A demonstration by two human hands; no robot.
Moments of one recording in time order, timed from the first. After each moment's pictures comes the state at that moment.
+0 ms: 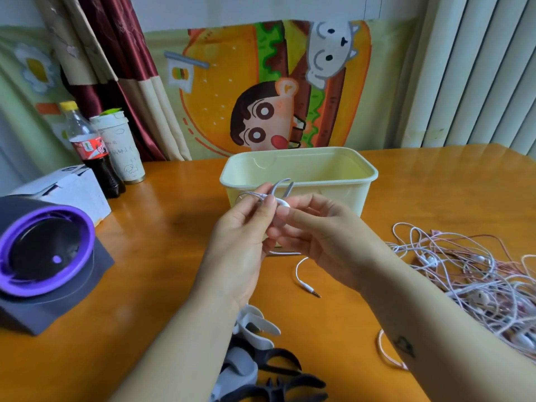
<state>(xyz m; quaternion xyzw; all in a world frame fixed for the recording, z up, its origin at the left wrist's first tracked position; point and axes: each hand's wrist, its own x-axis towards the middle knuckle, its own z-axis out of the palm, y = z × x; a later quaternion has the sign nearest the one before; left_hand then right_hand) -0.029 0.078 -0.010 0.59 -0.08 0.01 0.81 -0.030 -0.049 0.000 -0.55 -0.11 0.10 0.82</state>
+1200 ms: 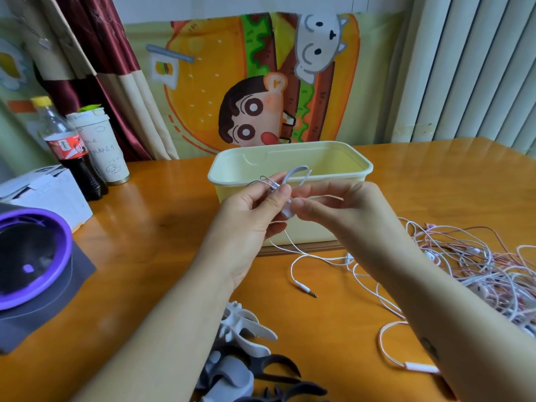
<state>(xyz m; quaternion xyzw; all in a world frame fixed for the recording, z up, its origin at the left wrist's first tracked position) -0.005 0.075 -0.009 0.66 -0.14 -0.02 0.74 -0.037 -0.069 0.008 -0.76 -0.11 -0.11 0.64</state>
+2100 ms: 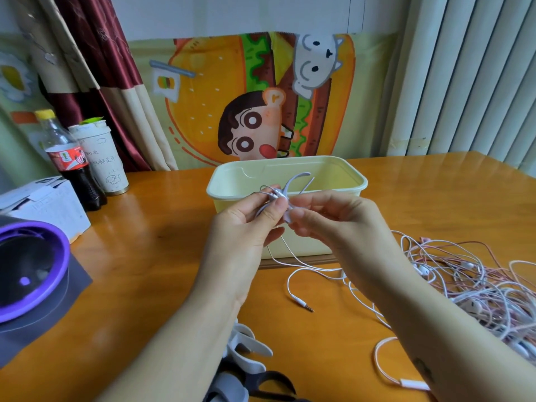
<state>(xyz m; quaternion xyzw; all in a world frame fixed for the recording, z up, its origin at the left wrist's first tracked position) -0.010 0.069 -0.010 0.63 -0.12 0.04 0.77 -0.033 -0.069 0.003 -0.68 -0.11 -0.11 0.72</state>
